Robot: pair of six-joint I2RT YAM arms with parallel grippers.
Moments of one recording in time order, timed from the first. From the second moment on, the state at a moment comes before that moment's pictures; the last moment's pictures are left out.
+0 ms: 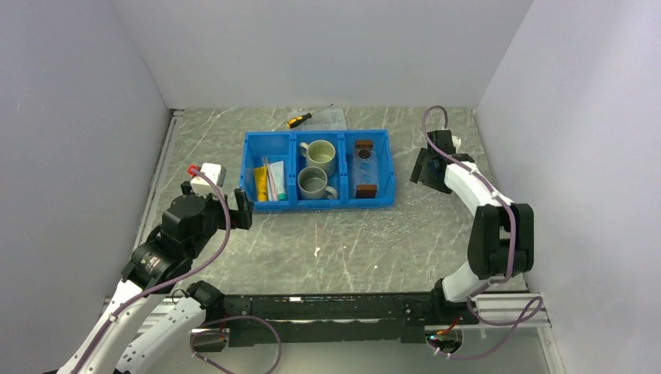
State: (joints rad) left arm -0.54 0.55 0.84 -0.66 -0.28 -0.23; right arm 0.07 1.53 1.07 -0.53 0.25 0.41
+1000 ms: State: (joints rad) left arm -0.54 0.55 0.84 -0.65 -0.24 -0.23; right arm -0.04 1.92 1.29 -0.52 0.20 0.34
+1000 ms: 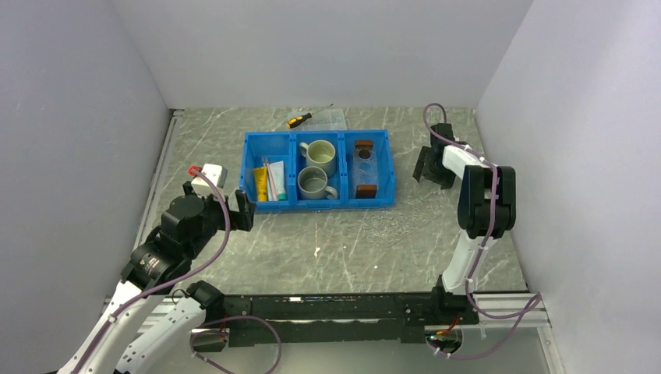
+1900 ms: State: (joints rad) left arm -0.54 0.52 0.84 -0.65 -0.22 -0.23; right arm -0.04 1.77 1.06 -0.45 0.19 0.39
